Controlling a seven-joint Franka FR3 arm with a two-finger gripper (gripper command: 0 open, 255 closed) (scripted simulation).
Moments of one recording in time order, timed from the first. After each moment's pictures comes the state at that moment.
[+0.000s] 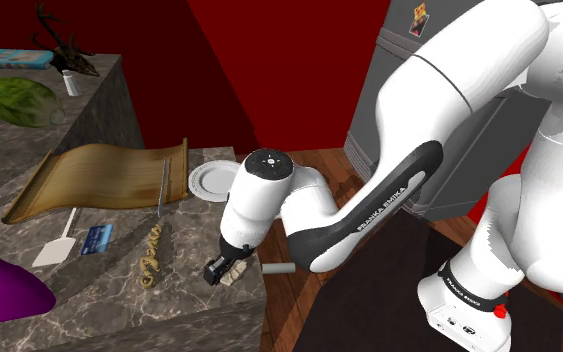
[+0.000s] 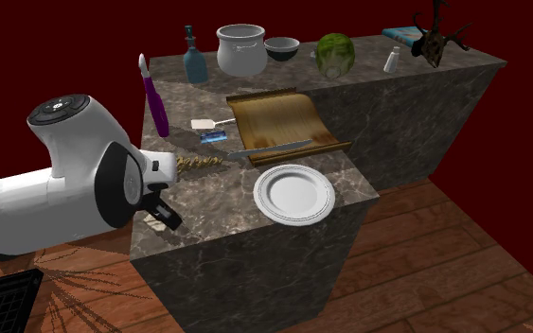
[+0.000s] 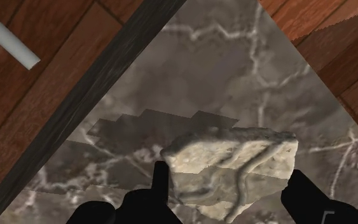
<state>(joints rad) 0.48 0.29 0.33 -2.26 -0.33 2.74 0.88</state>
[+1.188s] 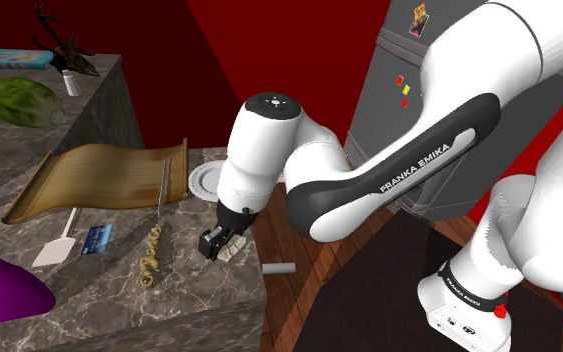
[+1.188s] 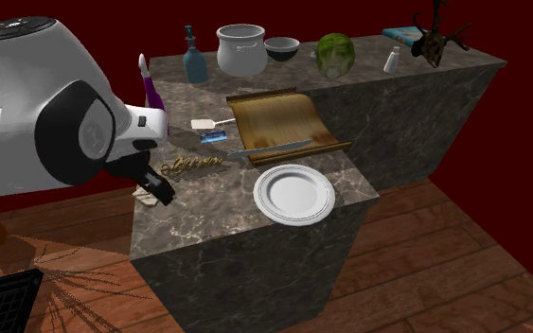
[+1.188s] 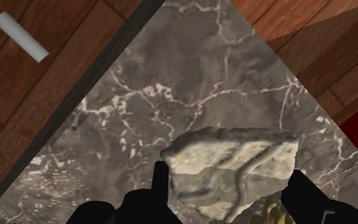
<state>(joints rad) 0.43 0.12 0.39 -2.22 -0.15 2.55 0.74</state>
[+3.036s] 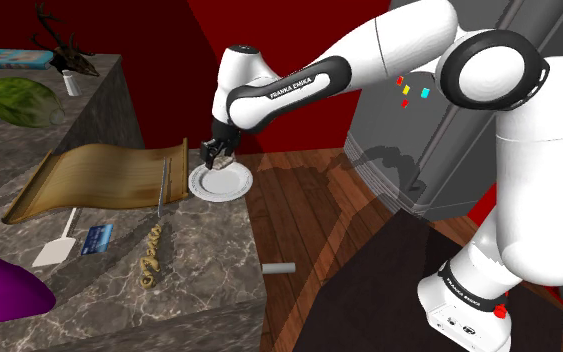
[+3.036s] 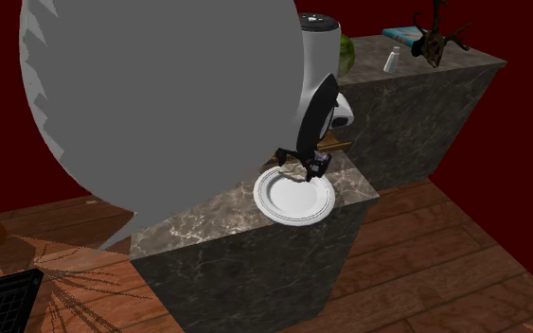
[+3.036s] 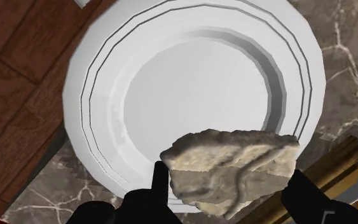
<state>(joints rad) 0.16 0.54 0.25 -1.64 -0.09 2.38 0.23</state>
